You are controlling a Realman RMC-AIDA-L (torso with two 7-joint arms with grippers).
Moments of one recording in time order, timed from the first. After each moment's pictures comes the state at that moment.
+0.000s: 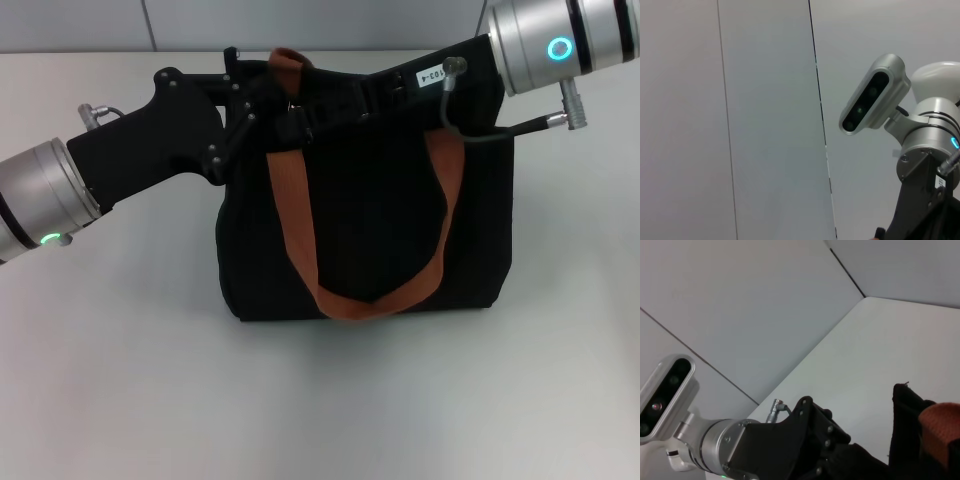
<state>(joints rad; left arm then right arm) -0.56 -2.08 0.76 0.42 1.52 1.56 -0.82 0.96 2.03 -0.96 -0.66 -2.00 -1.50 2.25</state>
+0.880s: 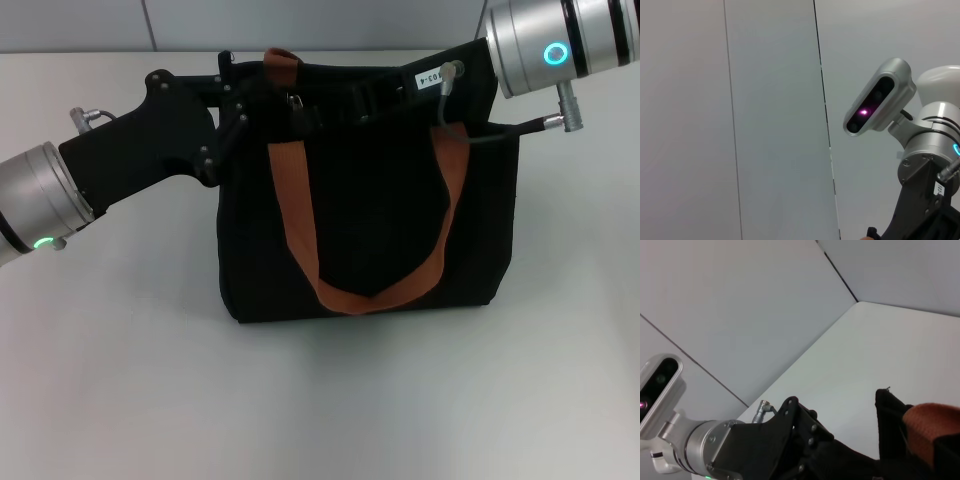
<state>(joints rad) -0.55 -2.07 0.77 0.41 1.51 1.57 -0.81 0.95 2.04 -0.98 -0.68 -2.00 -1.47 2.22</state>
